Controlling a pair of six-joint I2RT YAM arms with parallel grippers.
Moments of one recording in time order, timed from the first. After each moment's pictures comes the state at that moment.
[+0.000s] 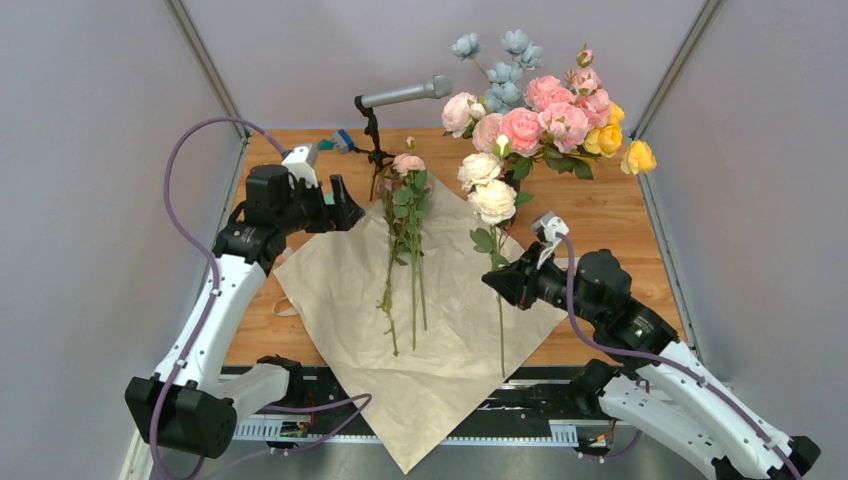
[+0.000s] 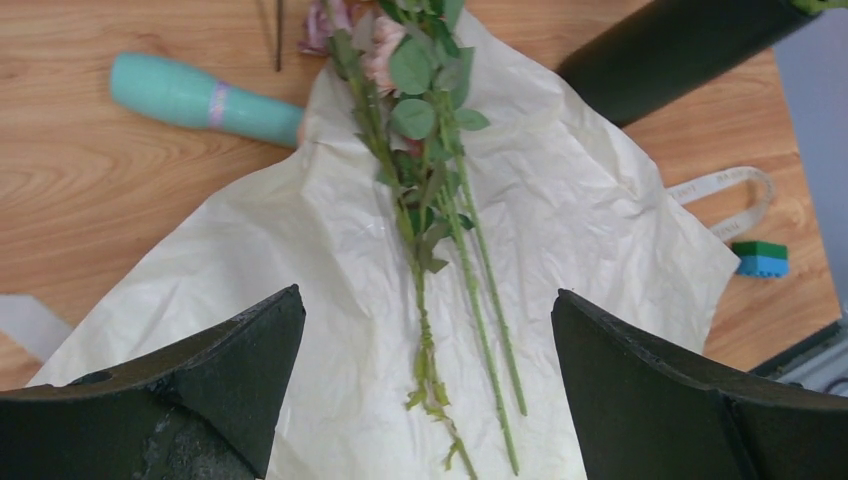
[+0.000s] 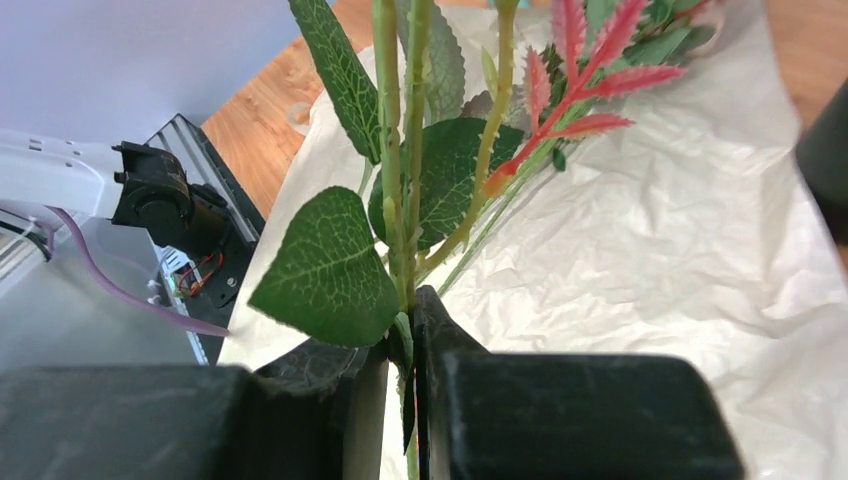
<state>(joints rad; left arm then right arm) -0.21 1.07 1.06 -0.51 0.30 -0.30 0.73 0.62 0.67 -0.25 -0.24 0.34</state>
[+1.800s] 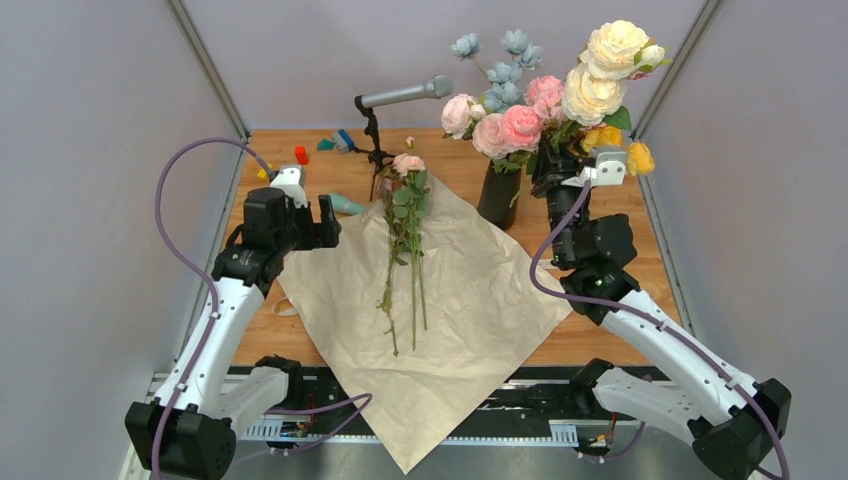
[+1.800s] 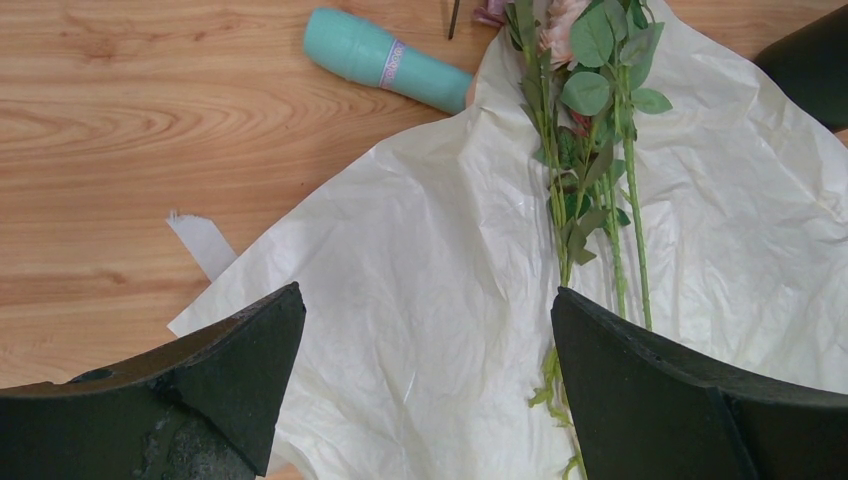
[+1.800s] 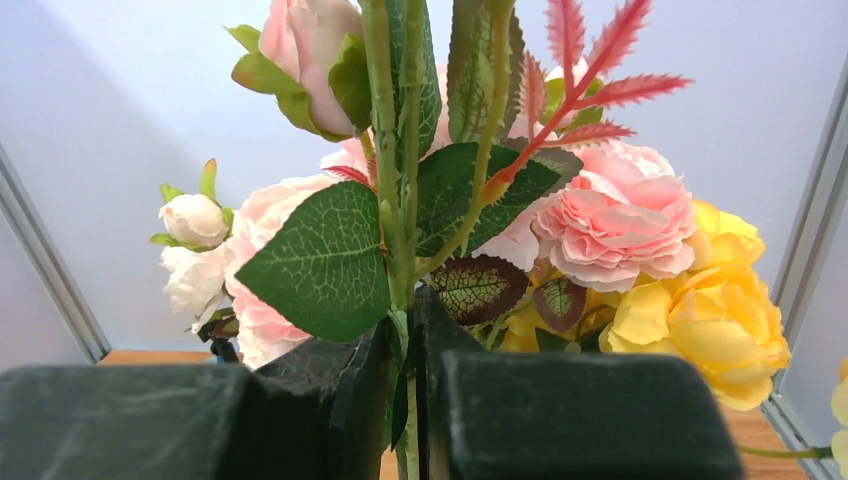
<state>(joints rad) -0.16 0.96 0.90 -0.51 0.05 -0.18 0.68 0.94 0.87 0.57 0.54 -0.13</state>
